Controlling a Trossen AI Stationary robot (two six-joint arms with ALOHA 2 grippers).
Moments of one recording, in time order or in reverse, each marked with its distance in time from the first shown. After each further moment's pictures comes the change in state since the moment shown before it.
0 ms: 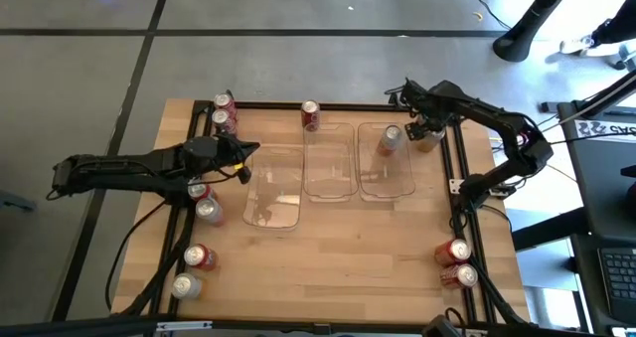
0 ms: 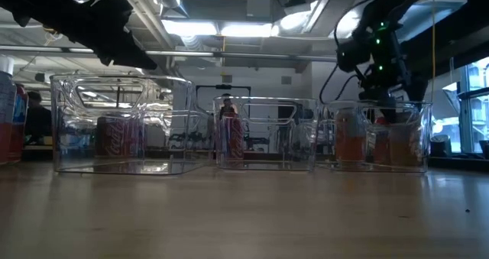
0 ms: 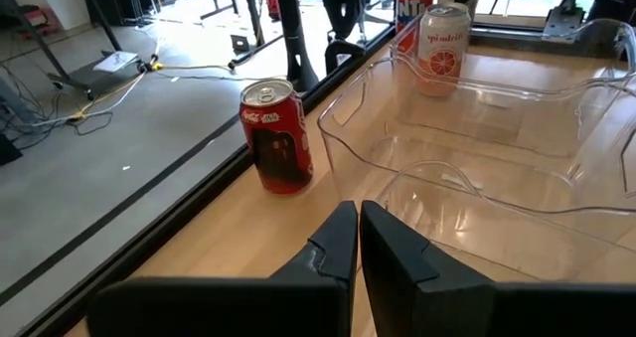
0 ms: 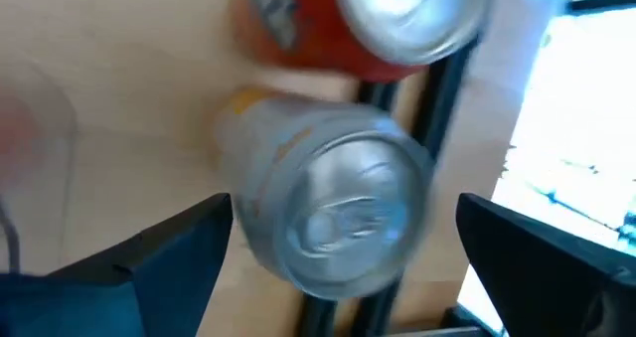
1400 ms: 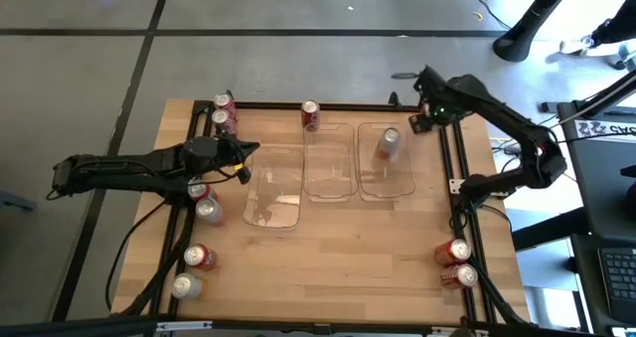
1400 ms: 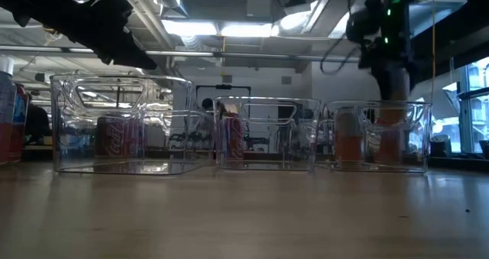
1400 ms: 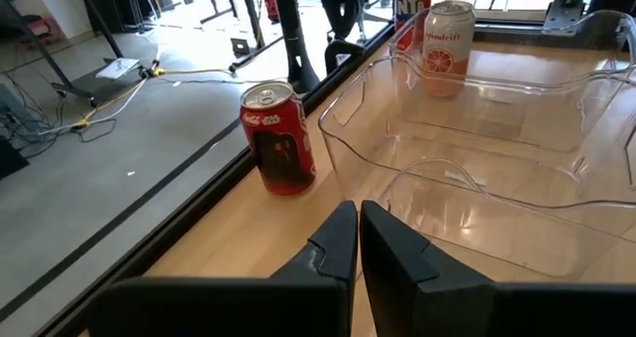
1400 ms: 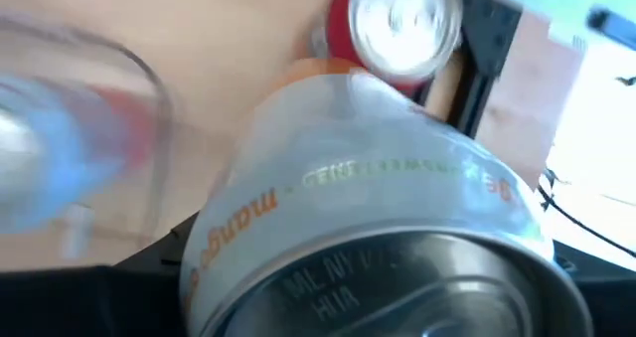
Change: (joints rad) left arm 0.001 0.000 0.000 0.001 0.000 0.030; right arm -0.002 -0.167 0.149 -0.079 -0.122 -0.099
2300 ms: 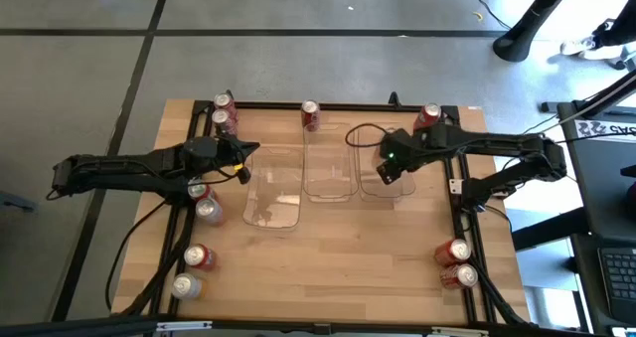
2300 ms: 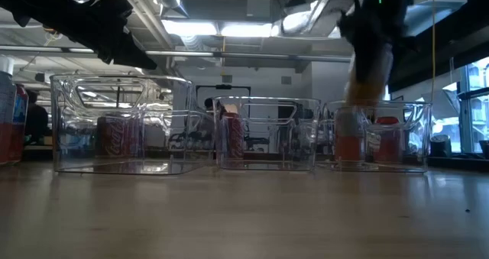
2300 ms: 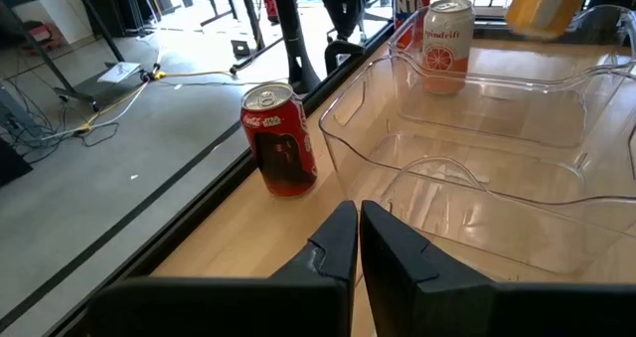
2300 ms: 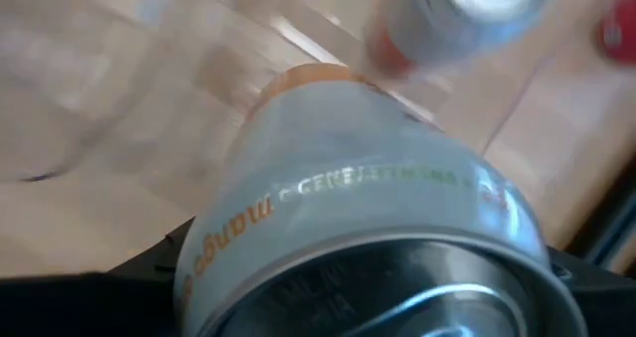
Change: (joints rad) left arm -0.001 0.000 0.000 0.001 0.000 0.018; right arm 0.724 0.010 -0.084 0.098 -0.057 0.502
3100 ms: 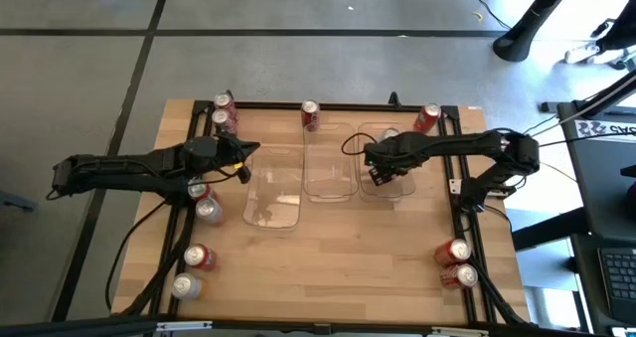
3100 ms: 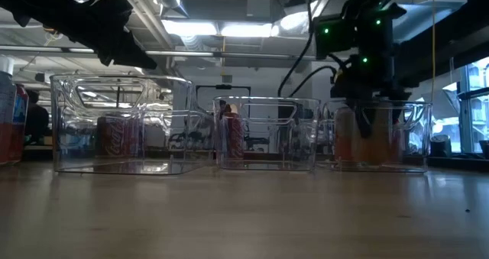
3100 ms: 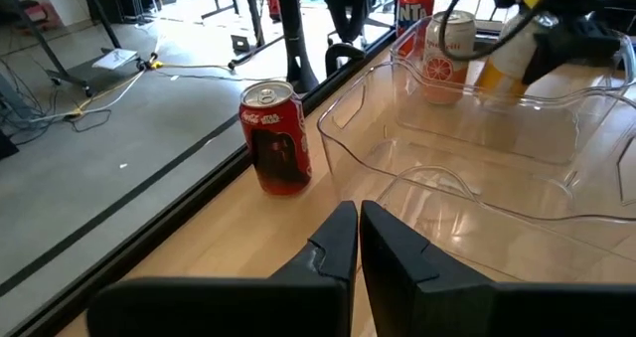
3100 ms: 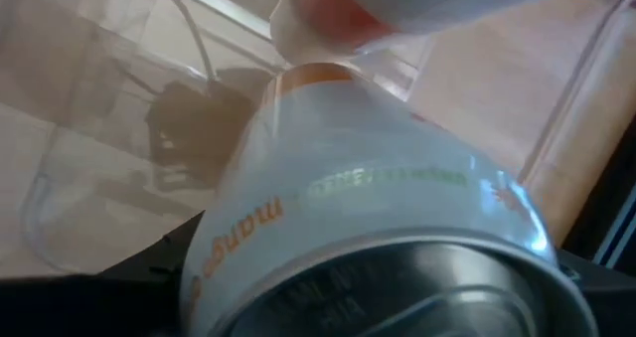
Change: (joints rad) left arm 0.000 0.000 0.000 0.005 0.000 -0.068; right arm -0.069 0.225 -0.128 0.129 0.058 0.036
